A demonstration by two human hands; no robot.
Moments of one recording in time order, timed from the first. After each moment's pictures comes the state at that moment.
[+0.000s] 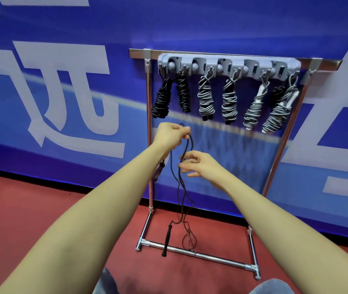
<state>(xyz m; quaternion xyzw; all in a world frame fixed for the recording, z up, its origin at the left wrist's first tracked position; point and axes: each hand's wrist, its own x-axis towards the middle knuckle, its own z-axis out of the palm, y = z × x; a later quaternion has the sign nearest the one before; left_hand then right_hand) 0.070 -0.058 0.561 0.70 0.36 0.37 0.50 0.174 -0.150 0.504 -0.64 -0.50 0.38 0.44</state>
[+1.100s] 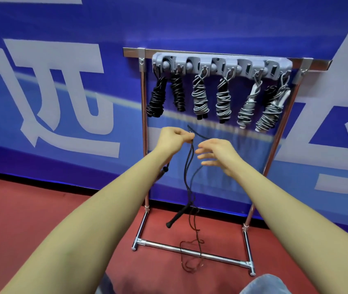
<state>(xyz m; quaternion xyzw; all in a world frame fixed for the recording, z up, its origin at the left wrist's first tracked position) 0.082 -0.077 0.552 0.70 0.35 0.36 0.51 0.210 -0.161 0.532 -0.67 -0.35 0.36 0.55</state>
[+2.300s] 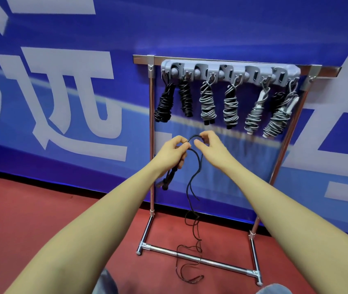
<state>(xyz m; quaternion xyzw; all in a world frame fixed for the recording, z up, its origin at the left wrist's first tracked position) 0.052 -0.073 0.534 0.73 0.28 0.31 0.54 0.189 -0.139 0.539 -0.75 -0.51 0.11 0.41</state>
